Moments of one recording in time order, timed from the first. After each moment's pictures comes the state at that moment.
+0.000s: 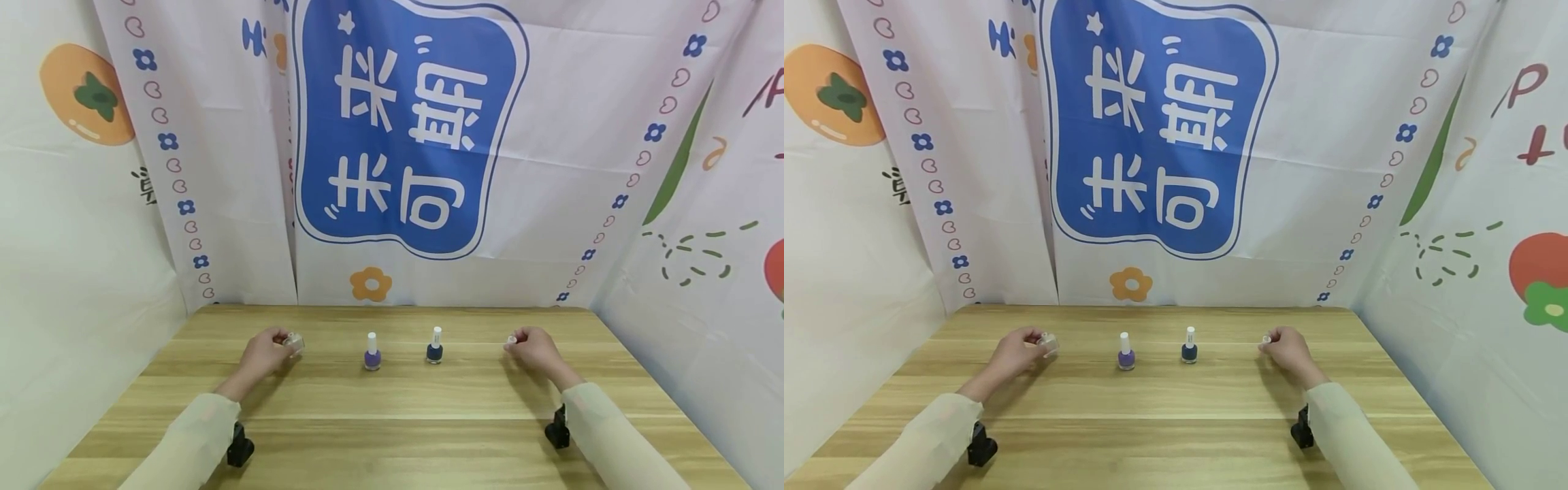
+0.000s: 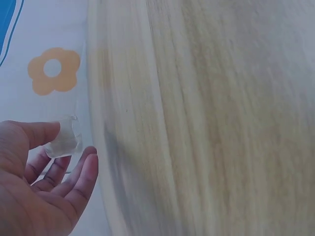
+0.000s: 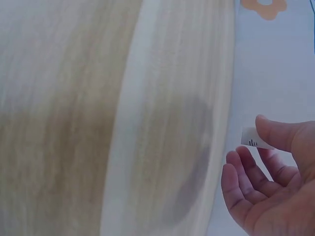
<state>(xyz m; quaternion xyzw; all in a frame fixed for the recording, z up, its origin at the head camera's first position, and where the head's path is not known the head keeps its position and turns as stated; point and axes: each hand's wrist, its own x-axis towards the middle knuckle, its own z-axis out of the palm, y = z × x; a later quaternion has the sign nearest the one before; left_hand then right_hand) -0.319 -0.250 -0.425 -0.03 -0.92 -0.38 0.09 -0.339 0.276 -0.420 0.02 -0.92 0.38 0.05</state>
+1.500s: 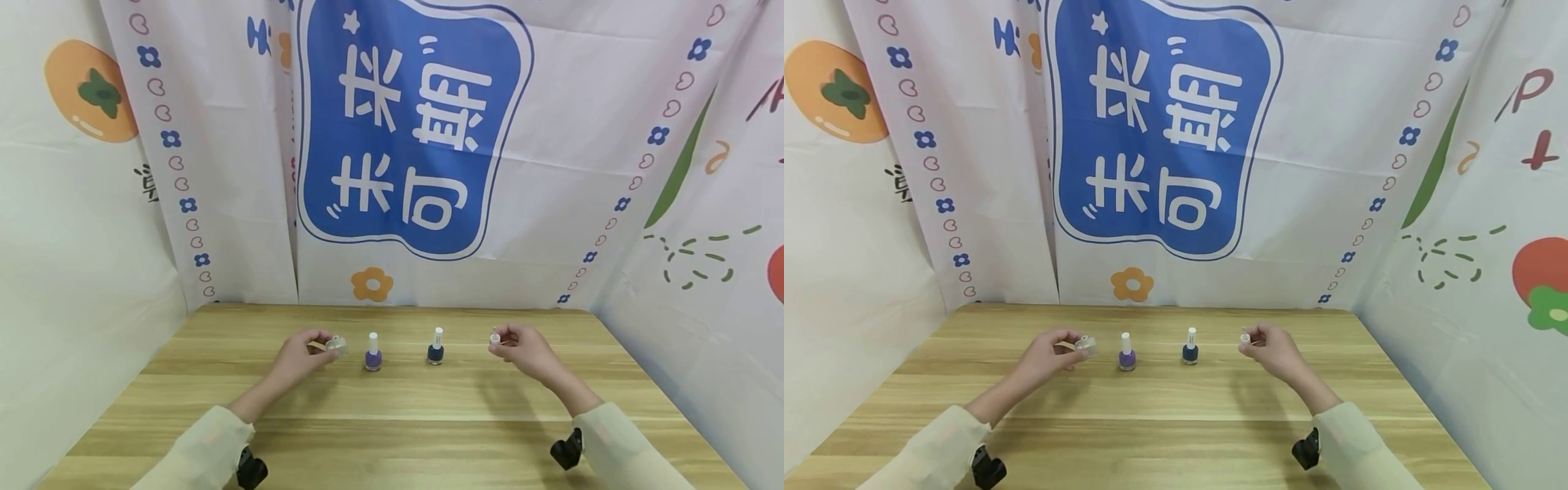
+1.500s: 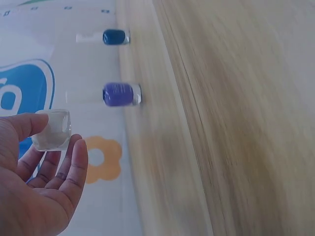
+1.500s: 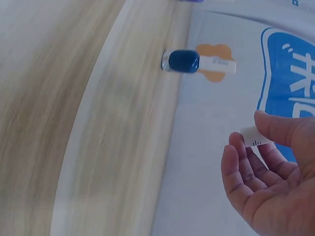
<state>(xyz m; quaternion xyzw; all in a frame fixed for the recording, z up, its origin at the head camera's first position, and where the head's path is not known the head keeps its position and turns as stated) -0.281 -0.180 -0.396 -0.10 -0.83 -0.55 0.07 -0.296 0.237 -0.376 0.11 -0.88 0.46 0.03</state>
